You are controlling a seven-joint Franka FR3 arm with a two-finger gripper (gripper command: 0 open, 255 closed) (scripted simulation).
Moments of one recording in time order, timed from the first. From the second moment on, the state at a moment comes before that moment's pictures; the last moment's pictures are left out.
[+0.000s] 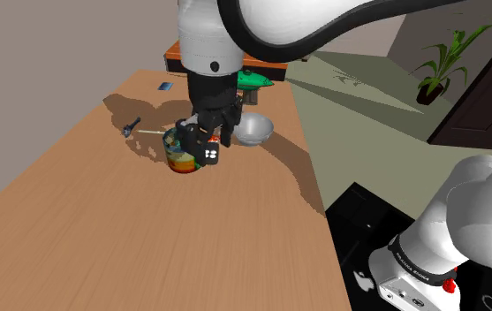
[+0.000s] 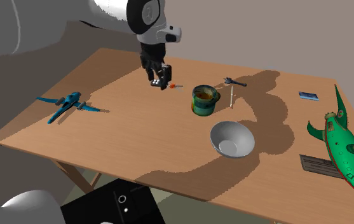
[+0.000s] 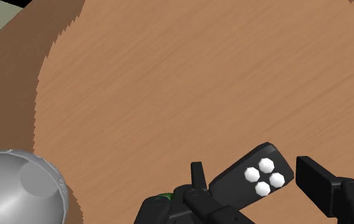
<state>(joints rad) 0.18 -0.14 0.48 -1.98 0.07 1.88 0.41</state>
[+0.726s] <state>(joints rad) 0.16 0.27 0.44 -1.51 -0.11 1.77 0.38</state>
